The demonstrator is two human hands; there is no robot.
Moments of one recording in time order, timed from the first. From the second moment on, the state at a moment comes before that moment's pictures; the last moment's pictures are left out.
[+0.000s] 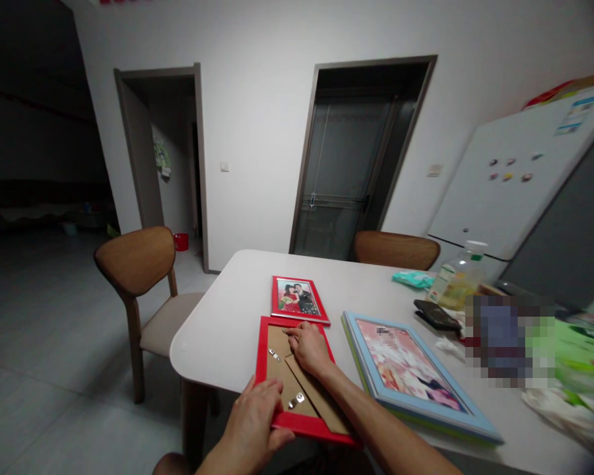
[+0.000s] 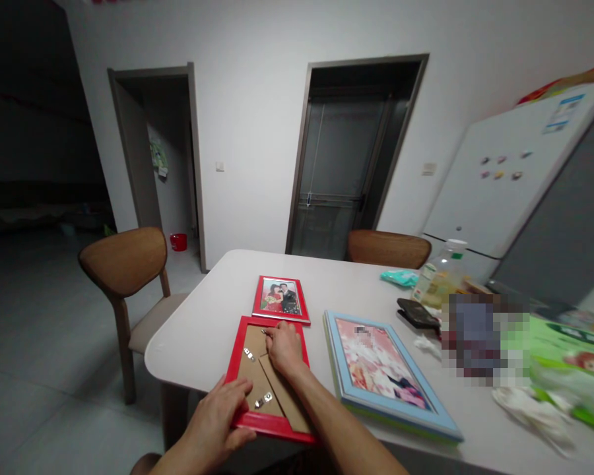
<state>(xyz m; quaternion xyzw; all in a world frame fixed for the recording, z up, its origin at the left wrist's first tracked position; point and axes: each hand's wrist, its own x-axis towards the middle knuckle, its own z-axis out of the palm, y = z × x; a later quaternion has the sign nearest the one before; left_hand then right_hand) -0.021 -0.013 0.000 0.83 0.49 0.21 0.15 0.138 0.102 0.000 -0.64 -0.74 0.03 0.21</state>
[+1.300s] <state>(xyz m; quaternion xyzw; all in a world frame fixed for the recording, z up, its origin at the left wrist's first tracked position) -0.086 0.023 0.020 0.45 0.49 0.56 0.50 0.168 0.039 0.044 -0.61 -0.72 0.13 0.30</state>
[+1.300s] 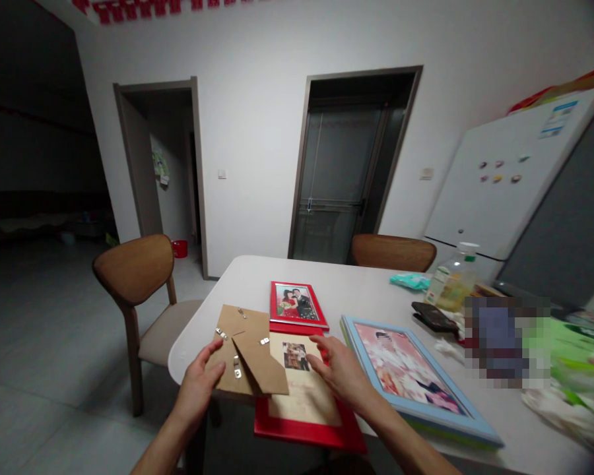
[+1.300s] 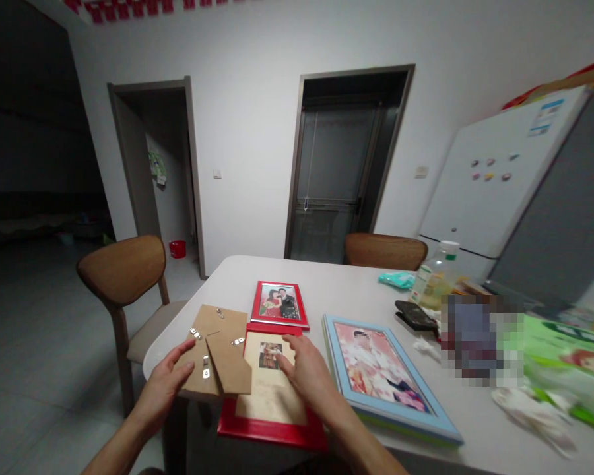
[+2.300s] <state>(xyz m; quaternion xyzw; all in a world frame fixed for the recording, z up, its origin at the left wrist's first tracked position) 0.032 -0.008 0.039 0.84 0.41 0.33 0.13 0.173 0.031 0.054 -0.50 -0.42 0.57 0.51</state>
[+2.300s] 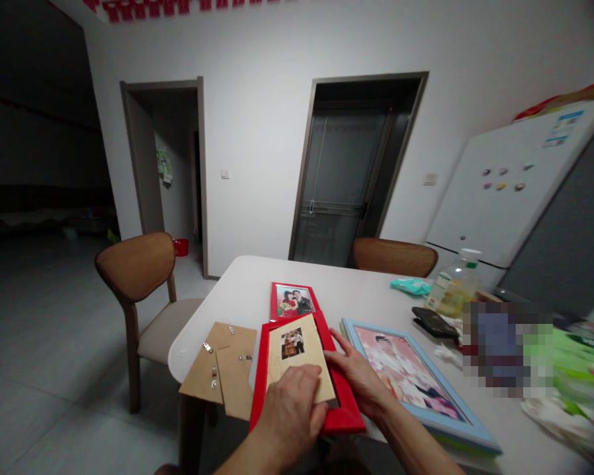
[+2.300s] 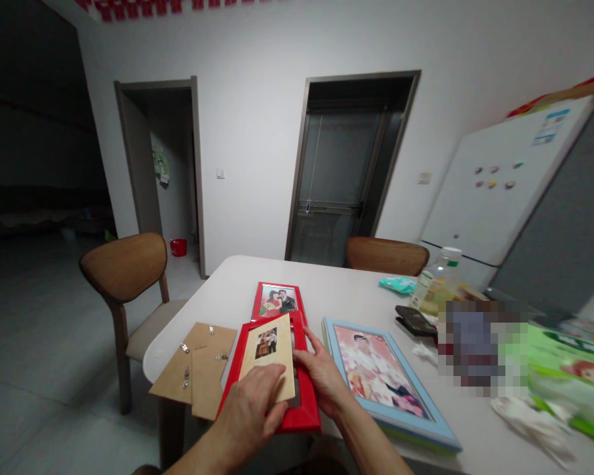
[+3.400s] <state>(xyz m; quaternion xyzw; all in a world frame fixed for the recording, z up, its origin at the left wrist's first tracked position) -0.071 0.002 -0.007 0.76 0.56 0.32 0.02 0.175 0.051 0.013 -0.64 -0.72 0.11 0.27</state>
